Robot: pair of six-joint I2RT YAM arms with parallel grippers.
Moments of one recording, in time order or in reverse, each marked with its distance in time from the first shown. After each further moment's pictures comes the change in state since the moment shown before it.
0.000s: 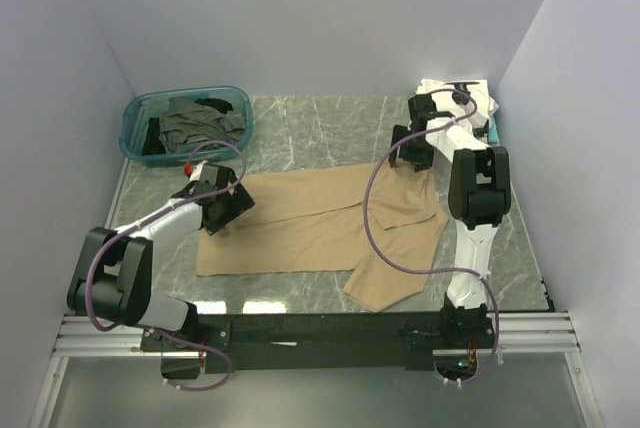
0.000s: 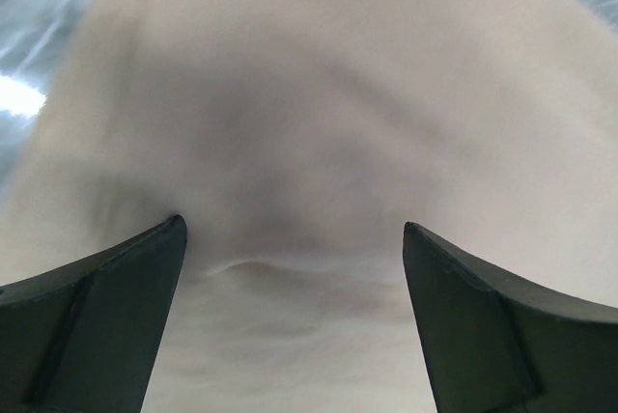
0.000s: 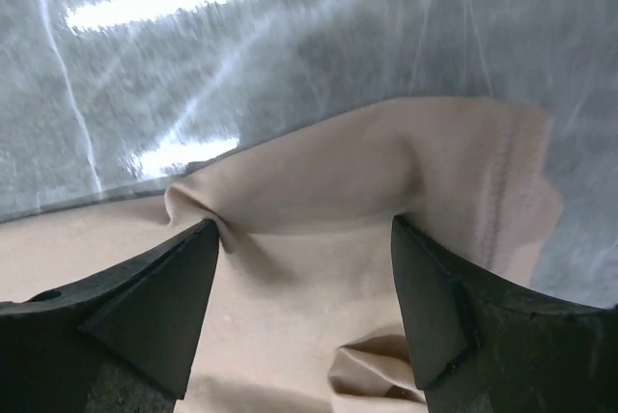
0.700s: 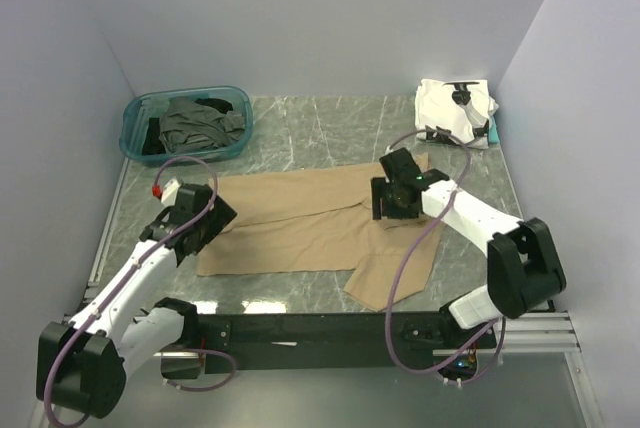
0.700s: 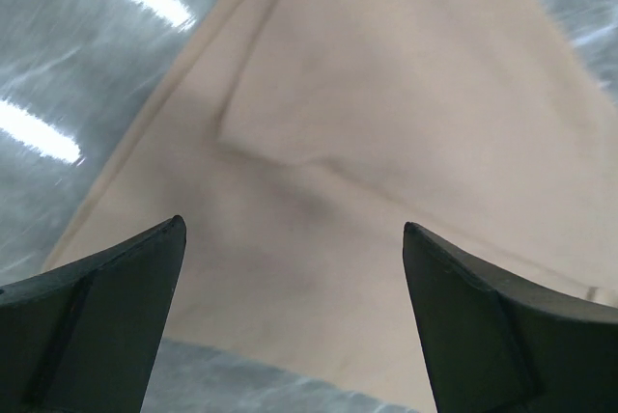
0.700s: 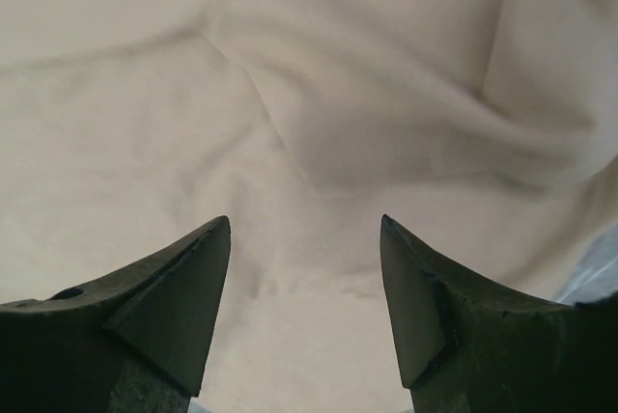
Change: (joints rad) left arm -0.002 -0.467 -0.104 -0.260 -0.092 -0.131; right arm 0.338 -0.695 -0.663 0.064 0.098 0.074
